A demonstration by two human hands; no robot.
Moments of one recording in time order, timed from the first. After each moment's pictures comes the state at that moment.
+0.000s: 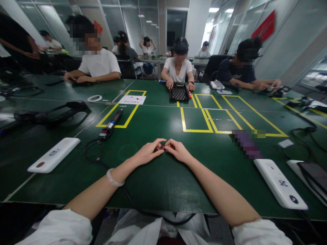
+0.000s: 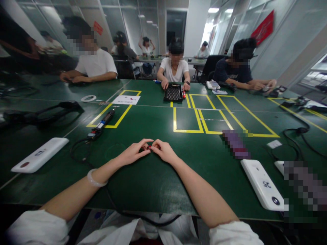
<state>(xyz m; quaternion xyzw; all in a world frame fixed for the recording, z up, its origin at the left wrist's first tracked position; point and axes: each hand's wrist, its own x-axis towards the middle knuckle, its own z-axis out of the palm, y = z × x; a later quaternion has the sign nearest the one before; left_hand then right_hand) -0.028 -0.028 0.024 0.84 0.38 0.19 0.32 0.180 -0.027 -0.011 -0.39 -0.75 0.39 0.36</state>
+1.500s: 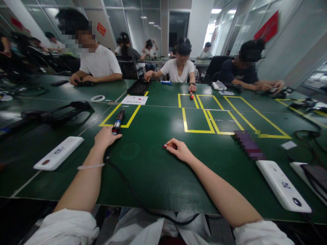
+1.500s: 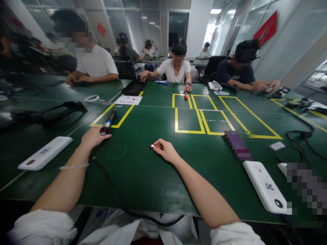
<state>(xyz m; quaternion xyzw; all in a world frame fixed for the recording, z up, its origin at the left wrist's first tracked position) -0.217 0.049 0.021 0.64 0.77 0.05 -0.01 0.181 -0.026 -0.013 -0.40 -0.73 0.41 0.37</state>
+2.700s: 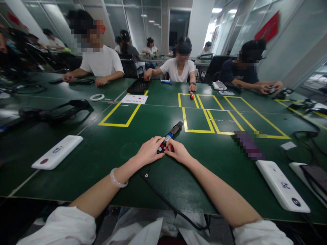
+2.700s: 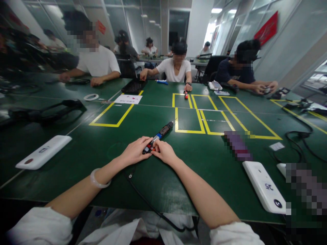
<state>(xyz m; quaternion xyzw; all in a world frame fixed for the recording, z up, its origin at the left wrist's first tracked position) -0.025 -0.033 0.024 0.88 0.47 0.10 0.06 0.170 -0.027 -0.013 -0.42 -0.82 0.25 0.30</state>
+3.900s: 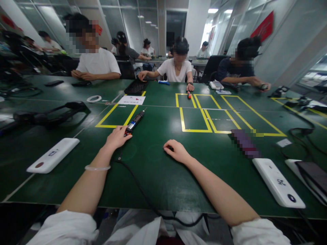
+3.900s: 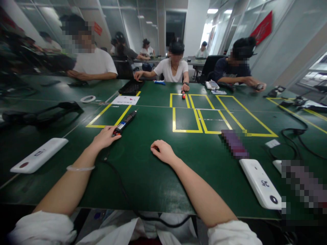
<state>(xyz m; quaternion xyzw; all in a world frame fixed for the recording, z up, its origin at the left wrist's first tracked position) -0.153 0.045 0.020 0.72 0.70 0.03 0.04 0.182 -0.027 -0.011 -0.40 -0.83 0.24 0.32</state>
